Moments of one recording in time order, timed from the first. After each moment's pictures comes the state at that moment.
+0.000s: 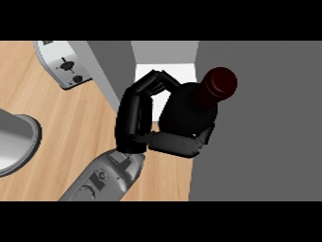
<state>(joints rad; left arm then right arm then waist) -0.53 0.00 -0.49 -1.58 0.13 0.65 0.04 -0.06 -0.08 -0.03 -2.47 -0.17 0.18 0.64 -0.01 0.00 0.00</state>
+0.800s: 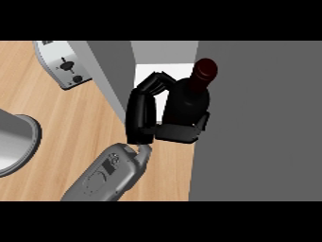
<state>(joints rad) -0.56 0.00 -0.51 -1.38 0.32 0.72 -0.18 -0.11 -0.07 0.00 -2.44 -0.16 0.15 0.65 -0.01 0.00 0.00</state>
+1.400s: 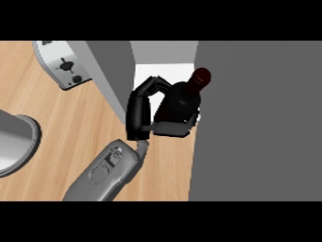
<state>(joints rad) -0.56 0.00 -0.49 -1.20 0.30 0.70 -0.32 -0.09 -0.09 -0.03 -2.44 -0.17 0.17 0.64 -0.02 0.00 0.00</state>
